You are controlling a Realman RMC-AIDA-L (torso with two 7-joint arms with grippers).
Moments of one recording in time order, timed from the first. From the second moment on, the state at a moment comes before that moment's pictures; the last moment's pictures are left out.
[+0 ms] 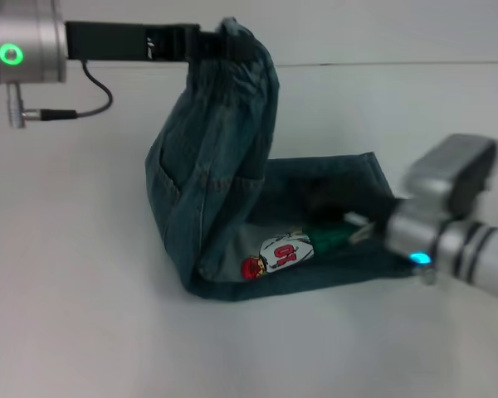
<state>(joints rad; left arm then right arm) -0.77 -2.10 0.74 0.98 1.98 1.59 -2.26 0.71 2.10 -0.01 0.10 -2.12 -0.95 0.71</state>
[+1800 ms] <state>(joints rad) -0.60 -2.17 1.27 0.82 1.71 1.16 -1.90 0.54 2.08 -0.05 -0.22 -1.88 -1.34 0.95</state>
